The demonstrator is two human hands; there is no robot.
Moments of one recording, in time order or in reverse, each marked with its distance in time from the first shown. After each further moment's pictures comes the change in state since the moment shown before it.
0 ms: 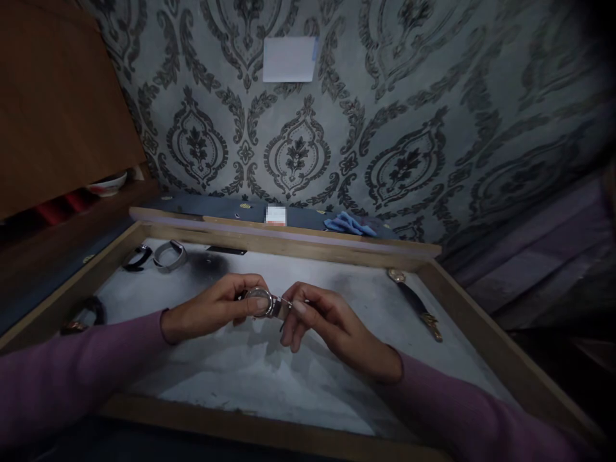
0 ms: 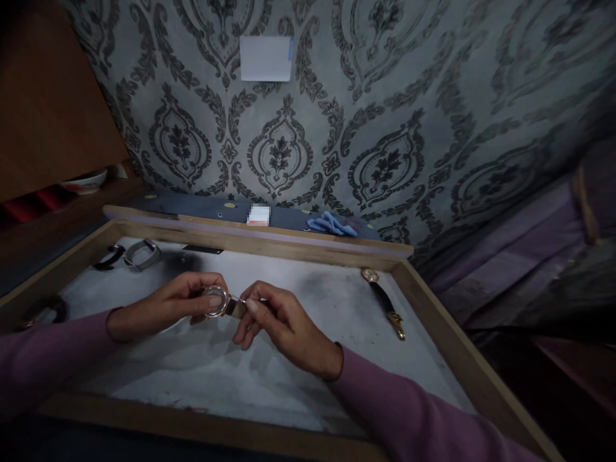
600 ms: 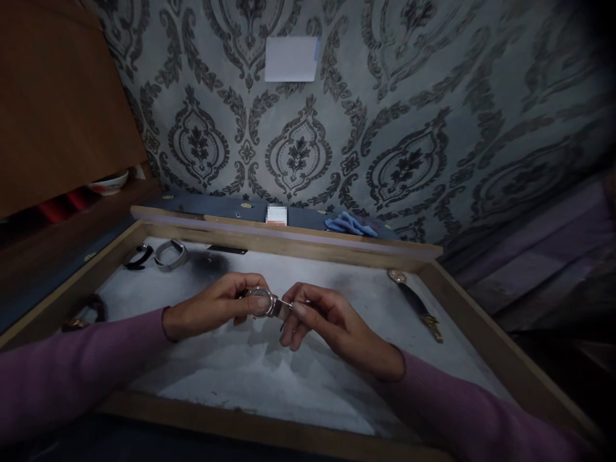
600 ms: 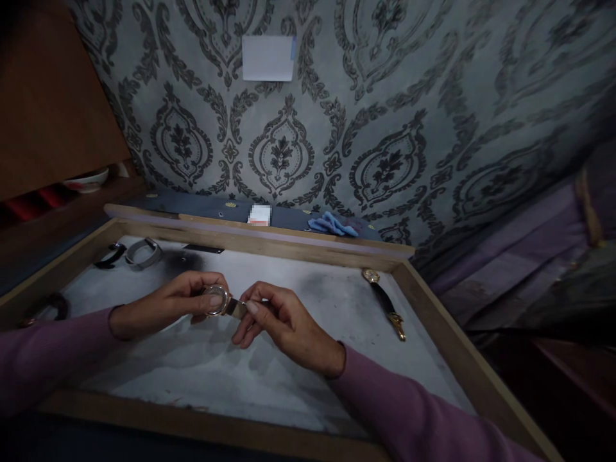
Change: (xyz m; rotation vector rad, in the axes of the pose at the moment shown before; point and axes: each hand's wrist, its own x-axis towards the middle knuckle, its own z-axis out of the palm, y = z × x) left_hand 0.002 0.001 0.000 -0.028 -0.015 0.006; right_hand 0.000 -0.006 0.001 0.005 0.001 0.069
